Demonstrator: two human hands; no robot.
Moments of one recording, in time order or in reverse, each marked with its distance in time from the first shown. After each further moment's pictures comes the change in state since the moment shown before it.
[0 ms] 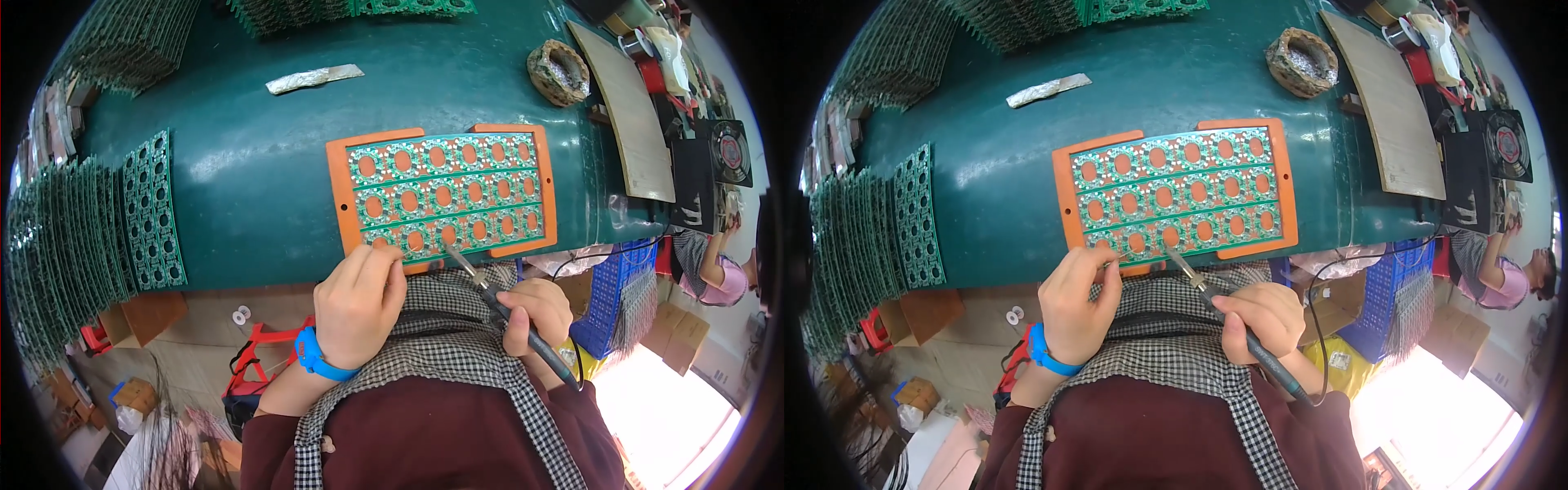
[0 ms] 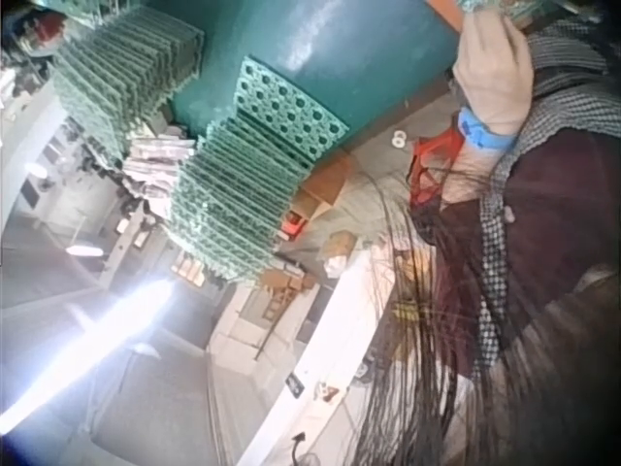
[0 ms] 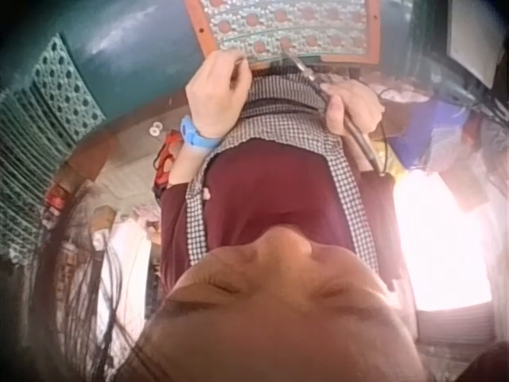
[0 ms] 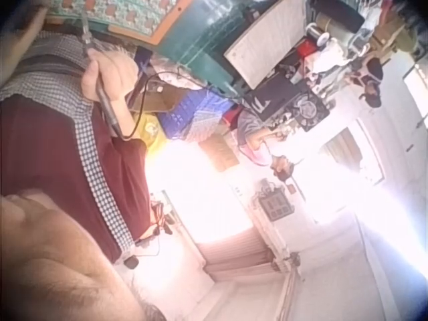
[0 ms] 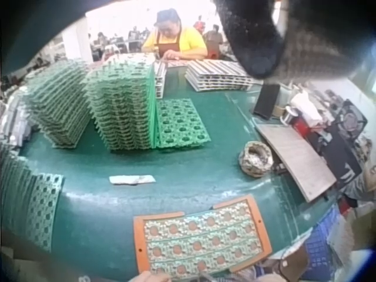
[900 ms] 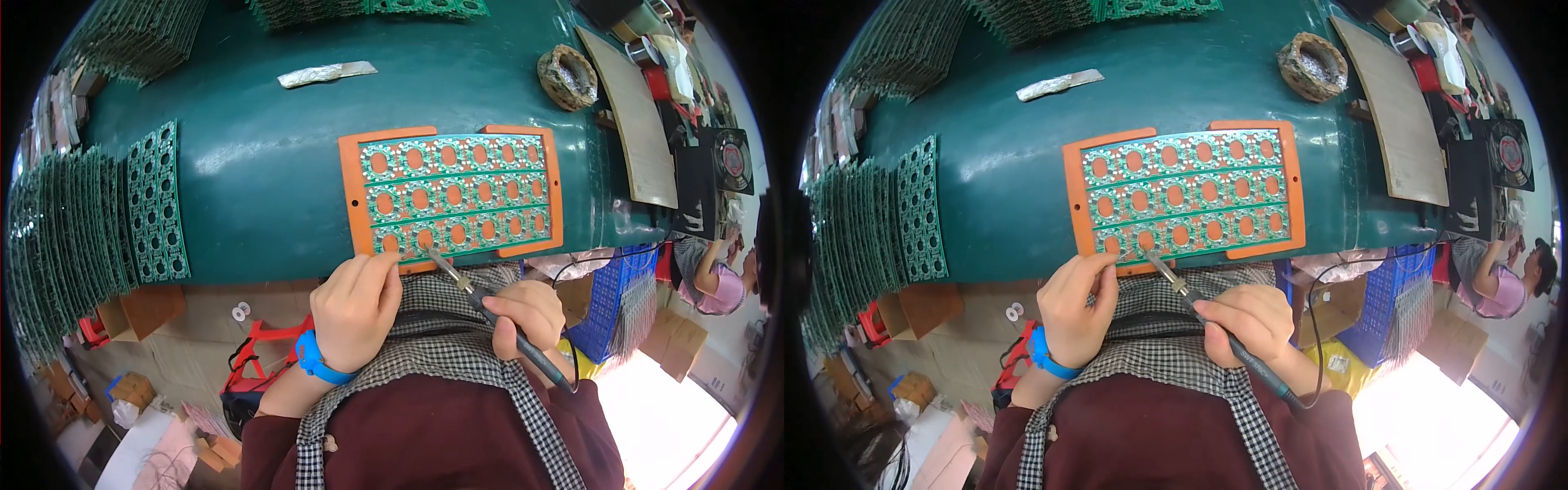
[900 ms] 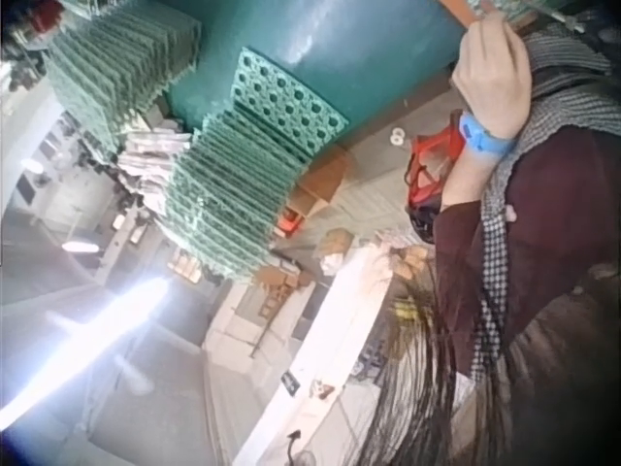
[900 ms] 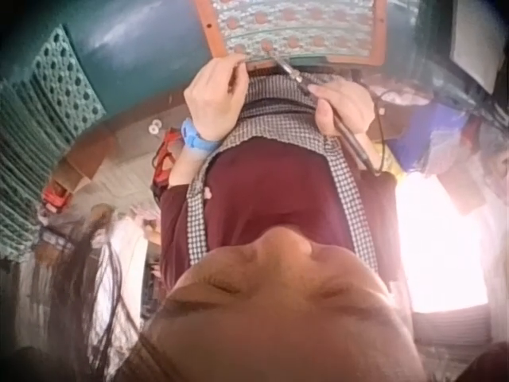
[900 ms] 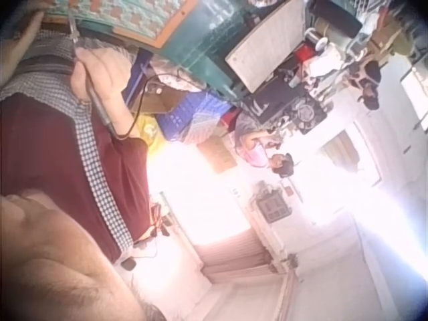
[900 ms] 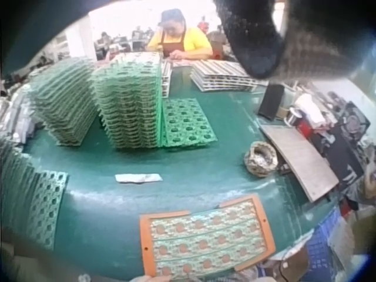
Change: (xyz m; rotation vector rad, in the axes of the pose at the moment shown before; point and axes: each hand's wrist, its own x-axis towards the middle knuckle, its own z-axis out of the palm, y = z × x) left_hand -0.010 -0.007 -0.005 0.056 0.037 0.020; right_hand 0.006 -0.003 0.013 0.107 -0.064 -0.075
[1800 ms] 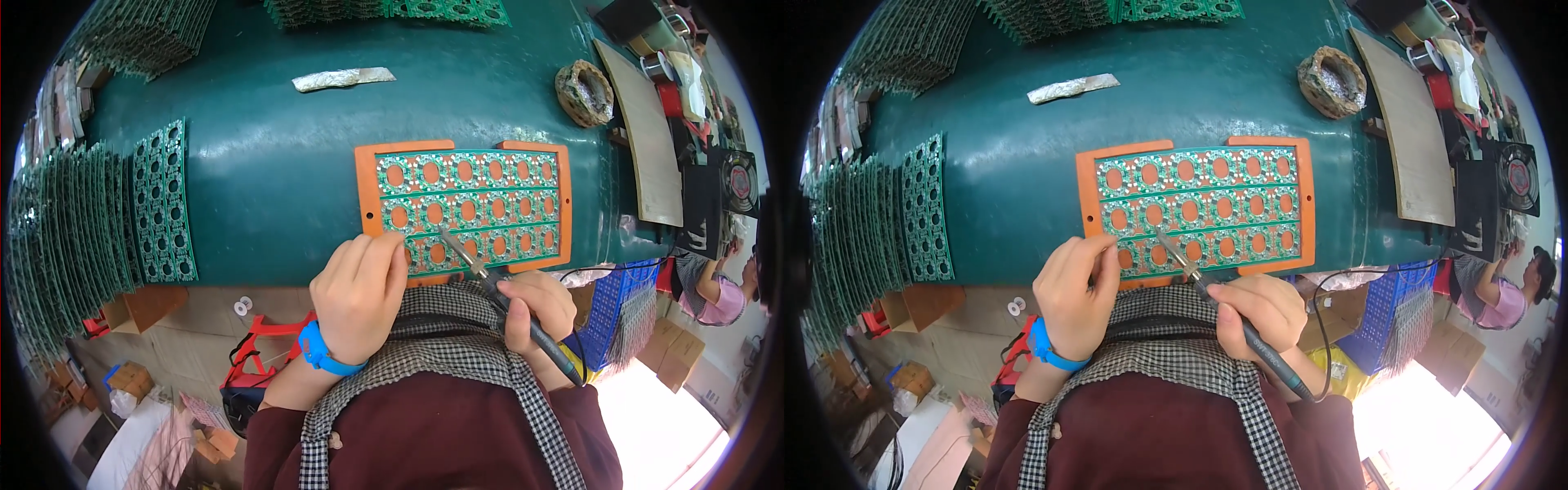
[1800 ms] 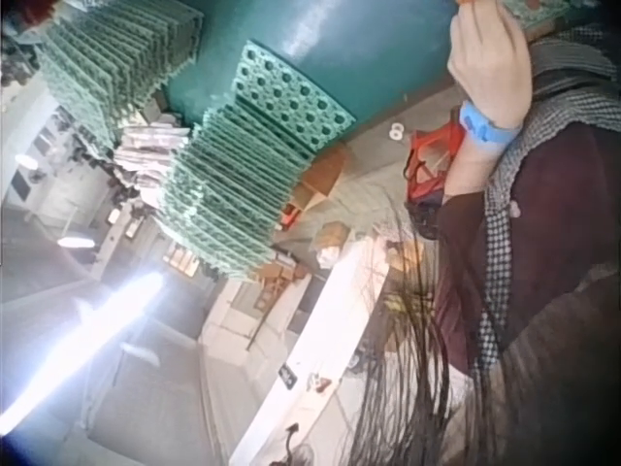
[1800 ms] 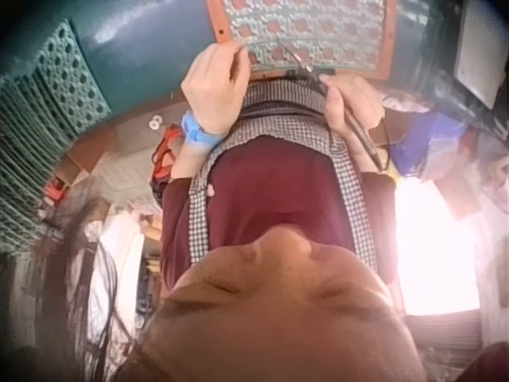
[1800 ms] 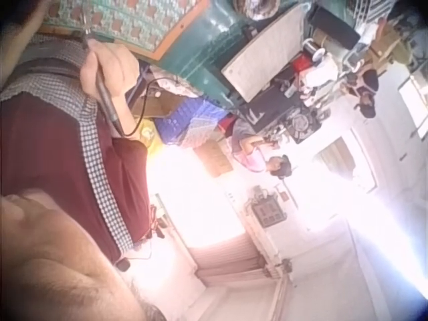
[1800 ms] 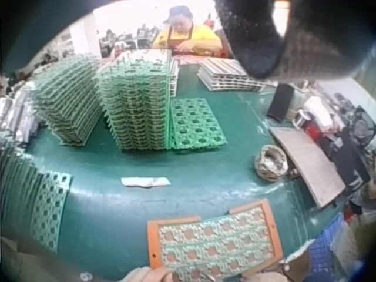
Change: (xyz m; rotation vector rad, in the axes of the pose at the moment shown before) left_hand 0.025 -0.005 -0.004 0.102 0.070 0.008; right_hand 0.019 0.008 0.005 -0.003 0.060 0.117
